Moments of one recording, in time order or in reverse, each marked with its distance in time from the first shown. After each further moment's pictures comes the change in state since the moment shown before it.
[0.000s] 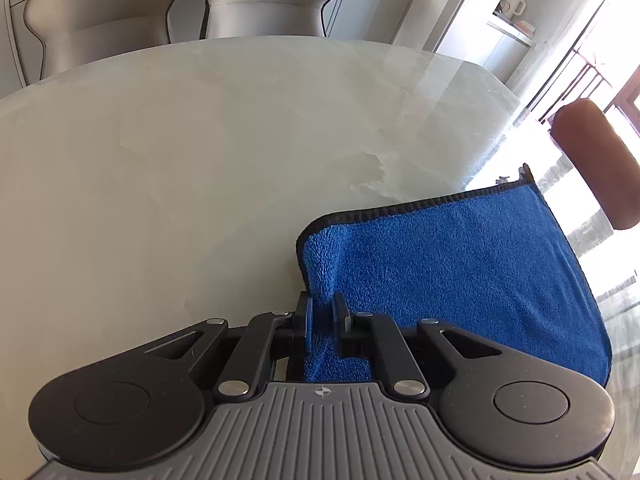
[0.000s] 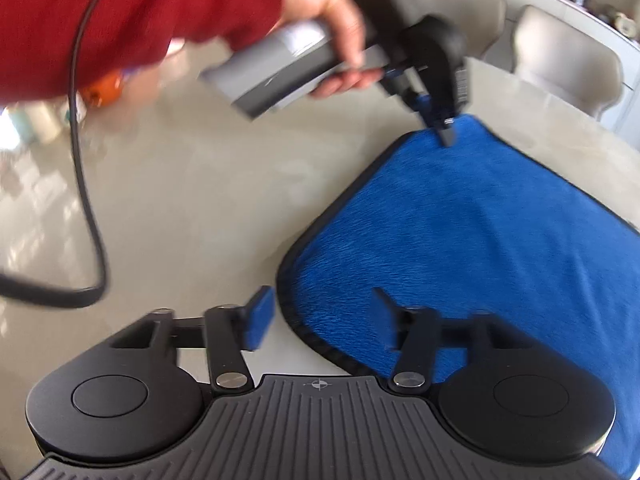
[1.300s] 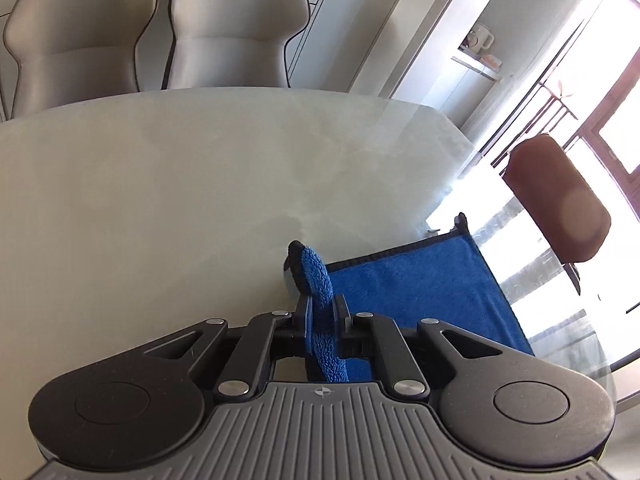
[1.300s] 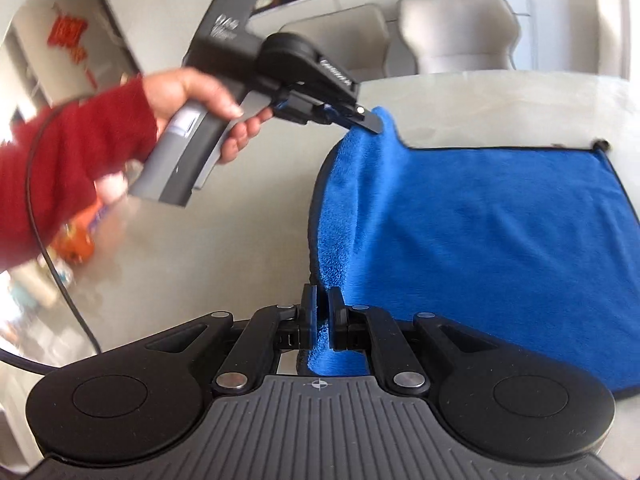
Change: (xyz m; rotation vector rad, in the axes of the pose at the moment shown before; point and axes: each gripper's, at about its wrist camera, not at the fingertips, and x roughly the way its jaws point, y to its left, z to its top) left arm -0.025 -0.054 0.039 -0.010 -0.107 -0.107; right arm -0.061 -0.078 -0.032 0.563 -0.246 0.051
